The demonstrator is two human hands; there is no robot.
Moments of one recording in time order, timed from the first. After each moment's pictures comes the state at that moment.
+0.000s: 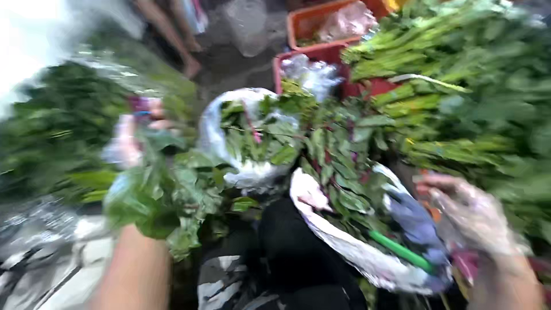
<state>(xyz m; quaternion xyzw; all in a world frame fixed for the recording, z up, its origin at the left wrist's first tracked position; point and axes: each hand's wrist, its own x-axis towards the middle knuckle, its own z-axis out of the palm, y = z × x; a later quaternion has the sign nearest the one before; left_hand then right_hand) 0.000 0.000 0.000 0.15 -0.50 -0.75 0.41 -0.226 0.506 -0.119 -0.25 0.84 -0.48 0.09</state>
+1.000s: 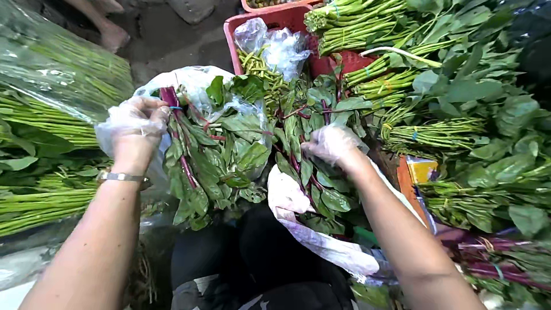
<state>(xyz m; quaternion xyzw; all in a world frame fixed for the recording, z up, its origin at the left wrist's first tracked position) -0.093 -0.030 -0.079 0.36 -0.89 -0.23 0.15 -0.289 0.290 -0.121 -0.34 0.90 -0.07 0.26</state>
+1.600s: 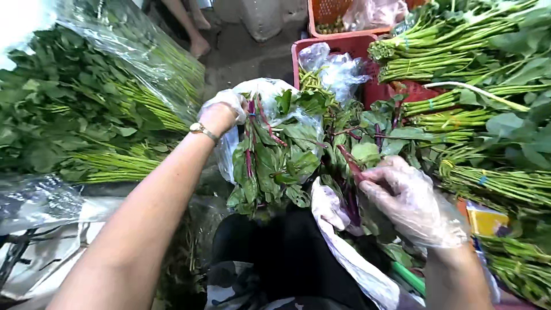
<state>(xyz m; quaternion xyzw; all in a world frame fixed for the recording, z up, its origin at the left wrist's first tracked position) -0.125 -0.044 -0.040 0.33 -0.94 -0.08 -0.08 -0.211 0.330 -0.078 -0.41 0.82 -0.39 0.08</state>
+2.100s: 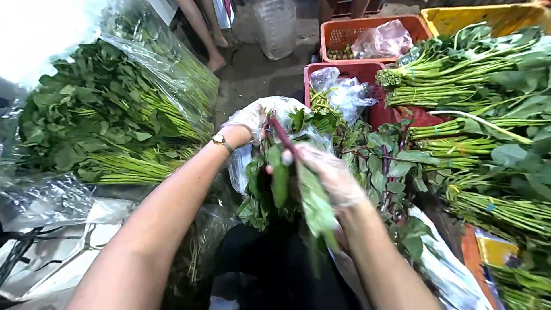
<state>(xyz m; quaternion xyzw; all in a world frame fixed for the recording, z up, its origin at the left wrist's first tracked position) -0.133 -0.058 -0.055 0.23 -0.97 -0.03 -0.11 -0.166 0.194 -0.036 -0.27 0.49 -0.67 0.48</state>
